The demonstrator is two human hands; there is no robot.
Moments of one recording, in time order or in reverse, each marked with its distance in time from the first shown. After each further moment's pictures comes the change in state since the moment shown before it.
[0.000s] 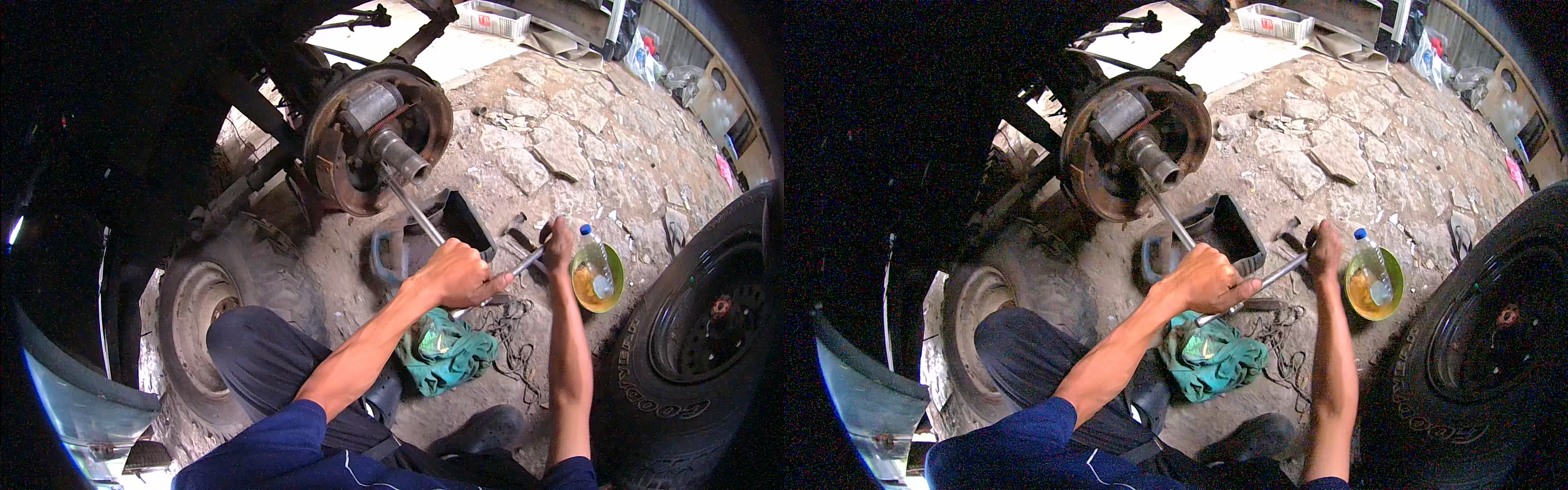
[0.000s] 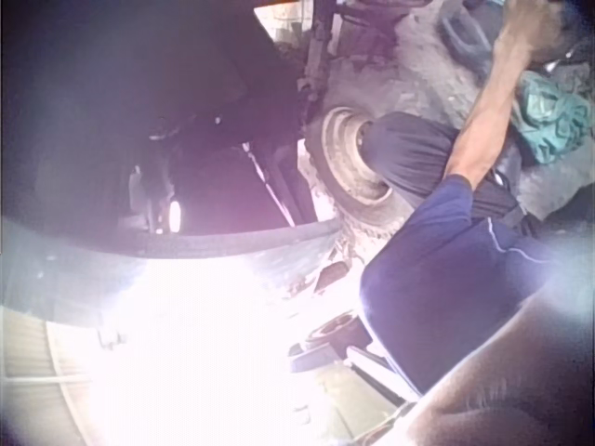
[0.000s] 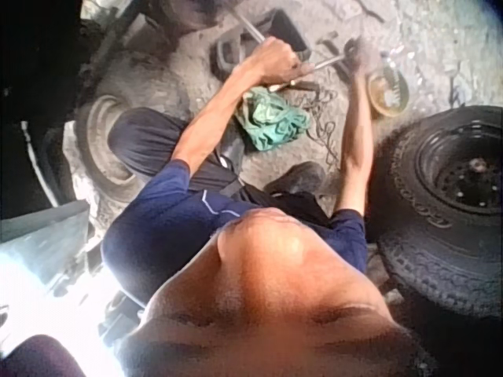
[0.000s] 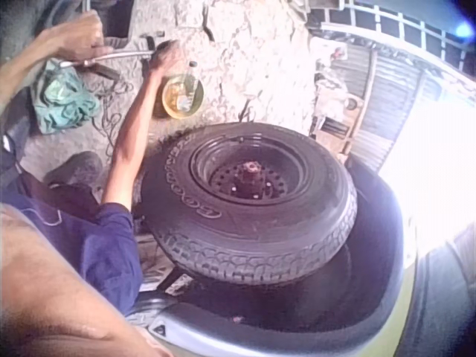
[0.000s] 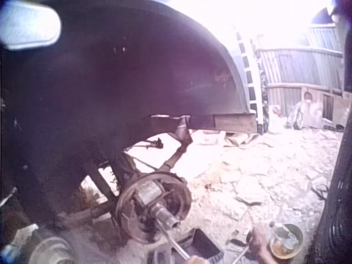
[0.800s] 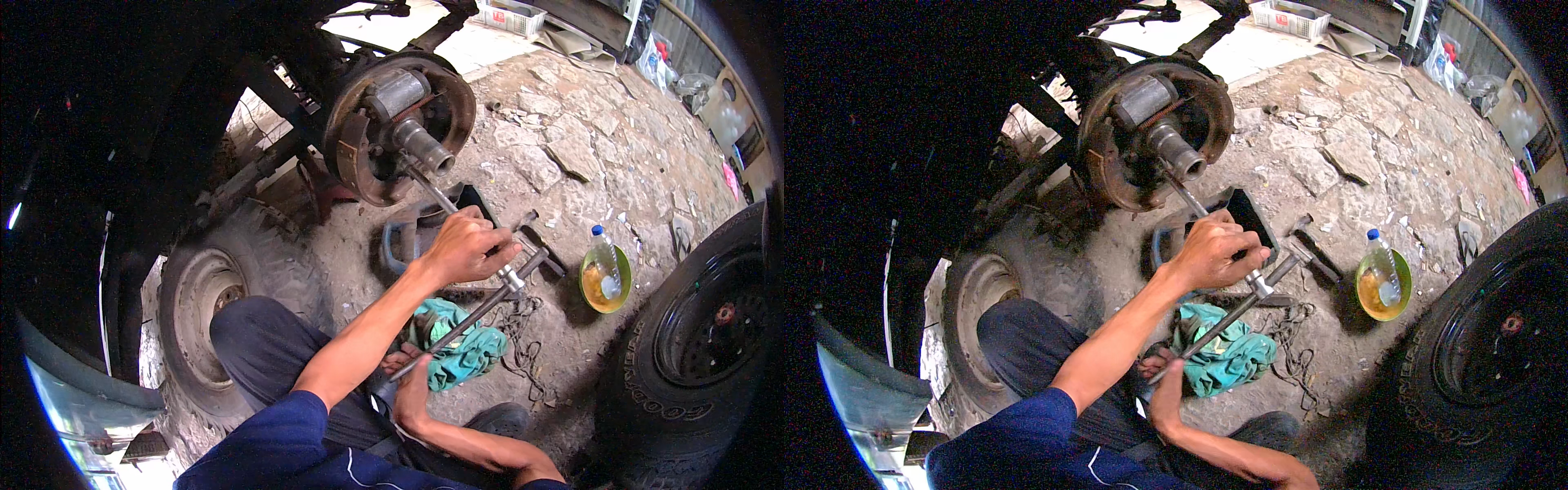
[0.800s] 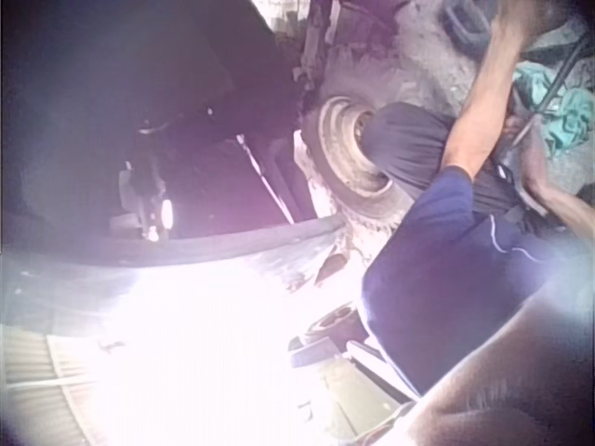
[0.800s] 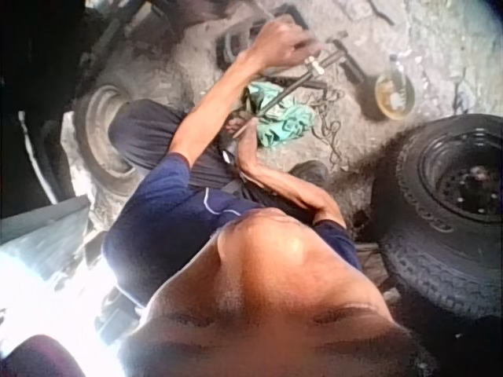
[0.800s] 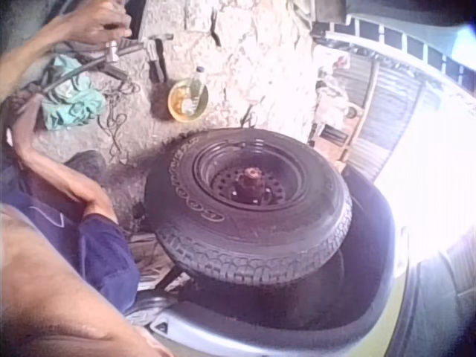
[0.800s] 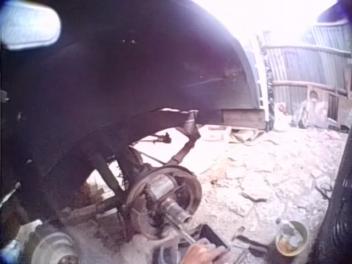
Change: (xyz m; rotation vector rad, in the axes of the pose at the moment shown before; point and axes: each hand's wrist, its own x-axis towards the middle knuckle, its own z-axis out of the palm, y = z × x) left_hand -0.005 -0.027 -0.007 -0.158 0.544 0.142; right_hand -0.298 -0.261 0.133 0.982 -0.147 0.976
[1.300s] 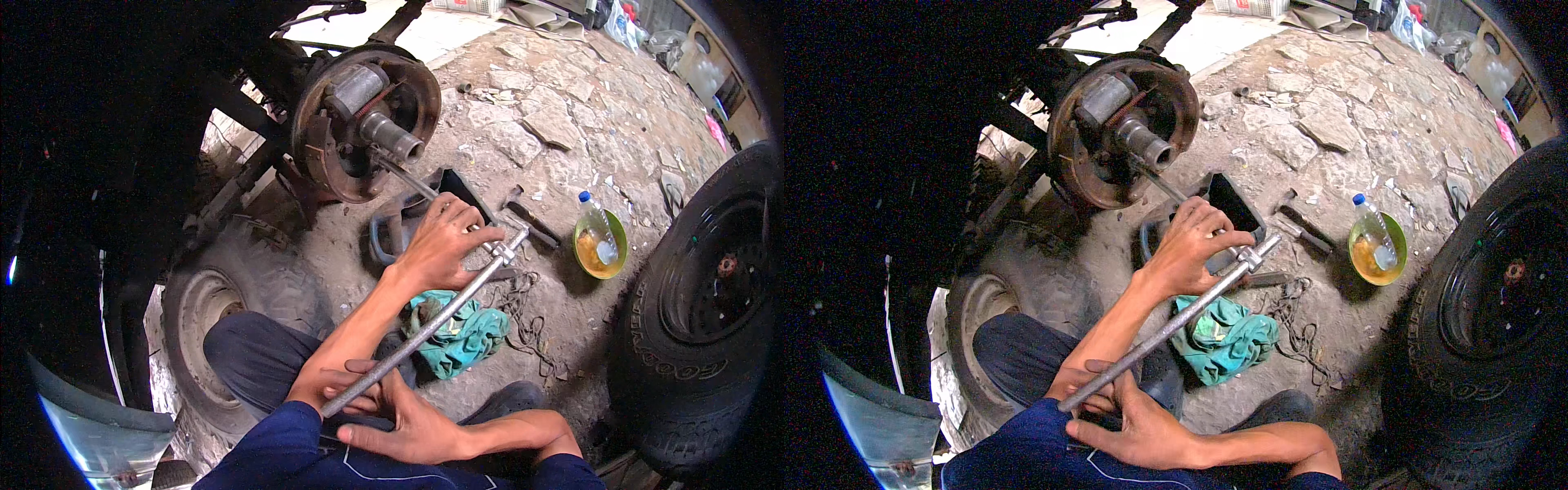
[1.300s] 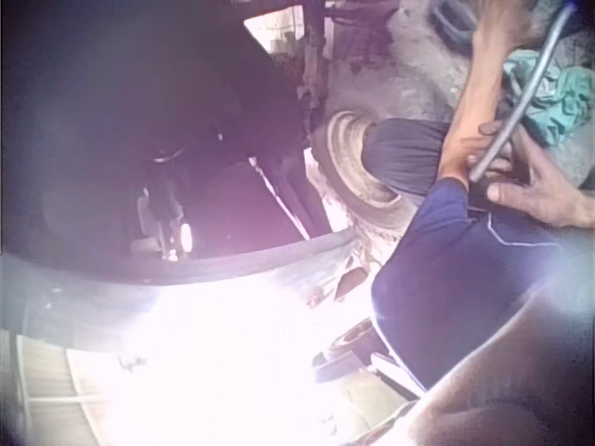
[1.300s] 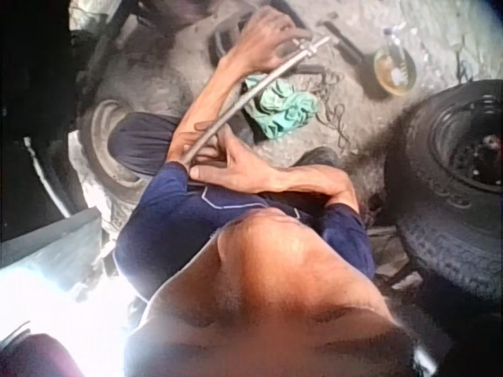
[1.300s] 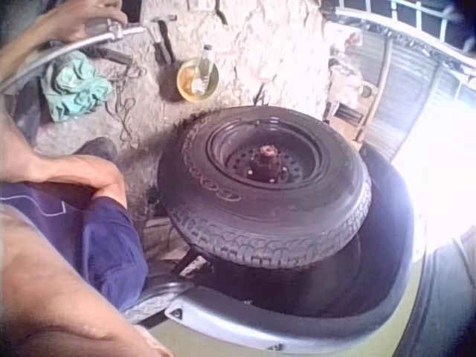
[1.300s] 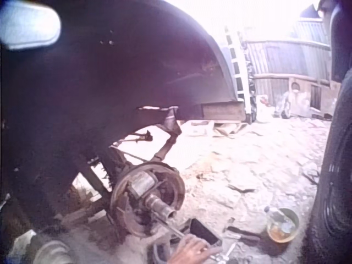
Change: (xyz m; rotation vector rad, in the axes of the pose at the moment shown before) left_hand -0.009 0.022 -0.017 0.050 -0.197 0.051; right_hand -0.067 -0.151 0.049 -0.152 -0.853 0.171
